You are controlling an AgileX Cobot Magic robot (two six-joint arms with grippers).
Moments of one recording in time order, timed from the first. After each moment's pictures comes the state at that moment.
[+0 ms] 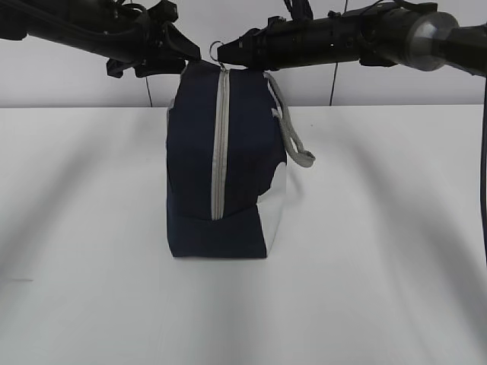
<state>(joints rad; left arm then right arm) -0.21 2.09 -1.73 -1.10 0.75 0.49 0.23 2.43 -2.14 -1.72 -0.82 1.88</state>
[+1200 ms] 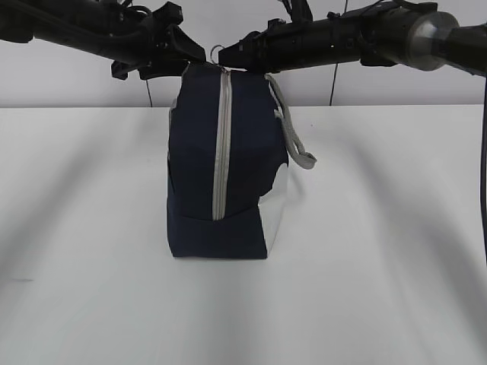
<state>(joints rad) -0.22 2.09 -1.73 -1.11 0.74 0.49 0.23 2.43 -2.15 -1.75 -0.82 1.91</state>
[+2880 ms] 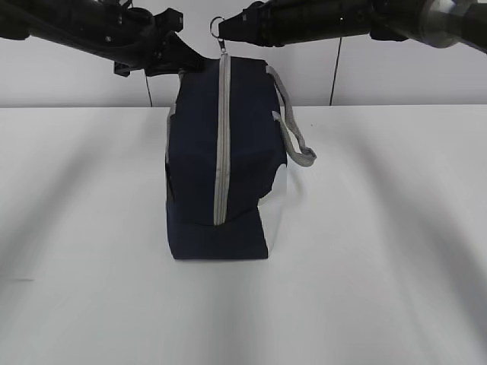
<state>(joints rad) -0.22 2.09 -1.73 -1.11 0.83 0.61 0.22 2.39 -2.20 -1.78 -0.85 1.96</state>
